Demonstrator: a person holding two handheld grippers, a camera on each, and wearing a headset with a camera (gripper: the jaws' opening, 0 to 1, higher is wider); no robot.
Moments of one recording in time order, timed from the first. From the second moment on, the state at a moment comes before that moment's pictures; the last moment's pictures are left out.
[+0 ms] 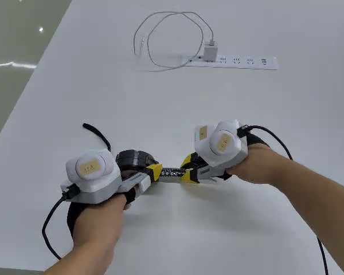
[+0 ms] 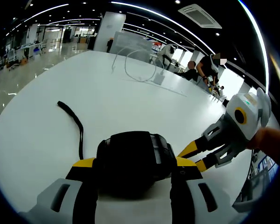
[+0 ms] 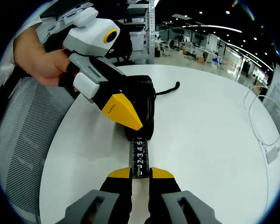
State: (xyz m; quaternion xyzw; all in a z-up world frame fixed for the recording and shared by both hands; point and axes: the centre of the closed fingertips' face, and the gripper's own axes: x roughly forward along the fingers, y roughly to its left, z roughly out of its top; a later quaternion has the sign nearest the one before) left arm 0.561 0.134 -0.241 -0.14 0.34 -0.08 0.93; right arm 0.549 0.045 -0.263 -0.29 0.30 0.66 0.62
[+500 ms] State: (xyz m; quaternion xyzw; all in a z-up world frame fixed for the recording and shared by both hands) left arm 0.562 0.134 -0.241 -0.14 0.34 -0.08 0.93; right arm 0.547 0.066 -0.262 -0.28 0.30 0.67 0.62
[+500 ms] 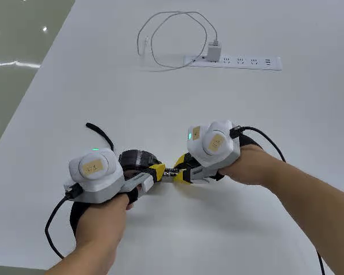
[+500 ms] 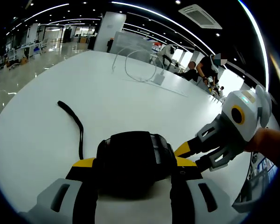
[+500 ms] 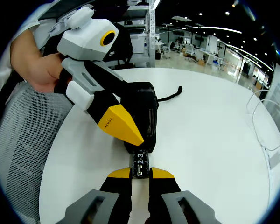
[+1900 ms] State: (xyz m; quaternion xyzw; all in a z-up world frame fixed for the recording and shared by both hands) left arm 0.562 0.134 -0.241 -0.14 0.34 -0.07 0.93; right arm 0.546 0.087 -0.264 -0.28 0.29 0.67 0.62
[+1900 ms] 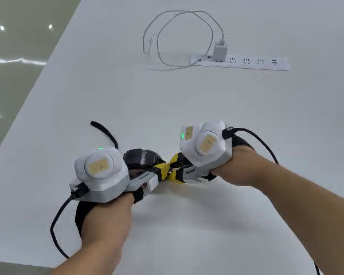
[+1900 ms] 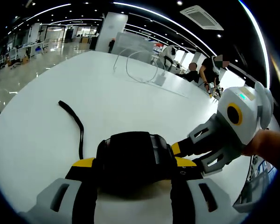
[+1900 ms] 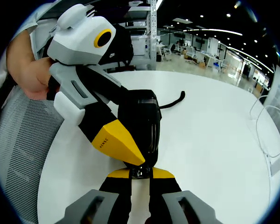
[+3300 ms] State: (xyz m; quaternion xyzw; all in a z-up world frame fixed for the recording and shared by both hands) left arm 0.564 0.136 -0.233 -0.15 0.32 -0.08 0.93; right arm 0.548 0.081 -0.255 -0.23 0.31 0.66 0.65
